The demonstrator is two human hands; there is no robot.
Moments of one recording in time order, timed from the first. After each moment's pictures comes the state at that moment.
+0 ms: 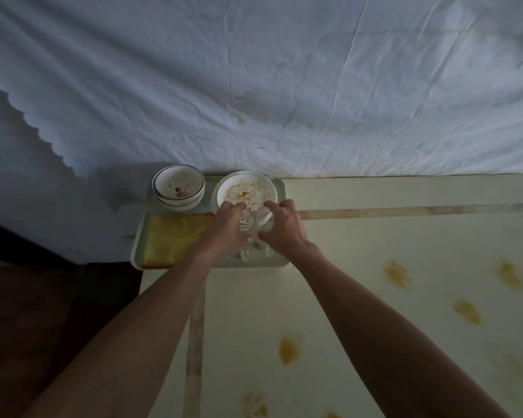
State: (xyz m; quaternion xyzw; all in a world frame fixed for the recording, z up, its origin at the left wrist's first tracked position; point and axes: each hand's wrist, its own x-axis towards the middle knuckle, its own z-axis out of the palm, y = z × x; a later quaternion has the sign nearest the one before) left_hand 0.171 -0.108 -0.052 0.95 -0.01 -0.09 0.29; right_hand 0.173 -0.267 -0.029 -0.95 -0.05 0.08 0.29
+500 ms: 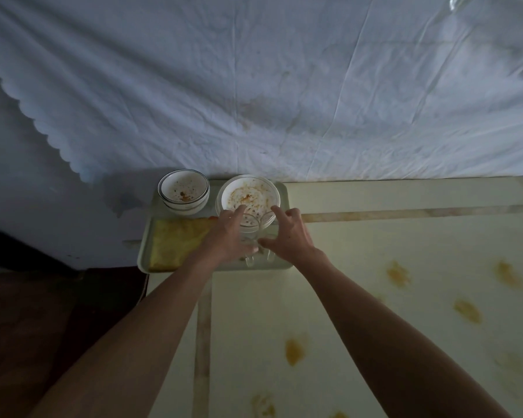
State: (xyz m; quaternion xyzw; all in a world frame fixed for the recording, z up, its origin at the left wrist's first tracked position) left_hand 0.156 -0.094 -0.042 0.94 -0.03 -0.13 0.30; right_hand 0.160 -0.264 -0.023 -0.96 -0.02 0.12 0.26
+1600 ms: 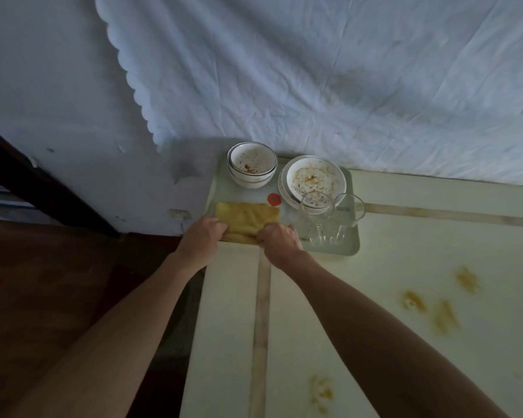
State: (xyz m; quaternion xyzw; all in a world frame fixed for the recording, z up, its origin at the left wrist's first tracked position) left_hand 0.077 0.081 -0.099 0.98 -0.05 -0.03 0.17; right_hand 0.118 -0.112 -0.088 -0.96 -0.24 0.15 0.07
